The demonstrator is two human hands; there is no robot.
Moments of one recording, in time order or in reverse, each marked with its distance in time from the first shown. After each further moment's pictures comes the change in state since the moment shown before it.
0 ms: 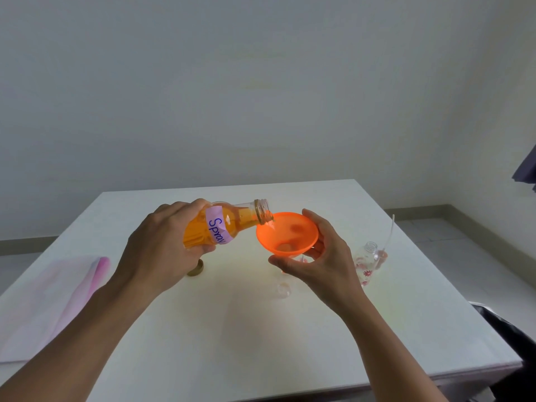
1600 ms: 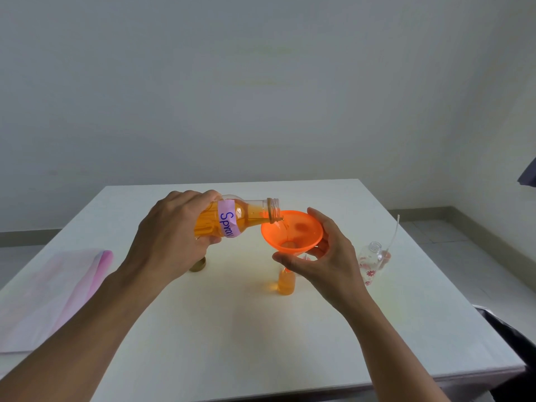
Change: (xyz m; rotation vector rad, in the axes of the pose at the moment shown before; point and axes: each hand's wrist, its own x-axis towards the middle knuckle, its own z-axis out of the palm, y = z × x) left_hand 0.008 0.007 0.000 0.021 0.053 0.041; right_hand 0.002 0.001 0.001 0.017 -0.001 0.018
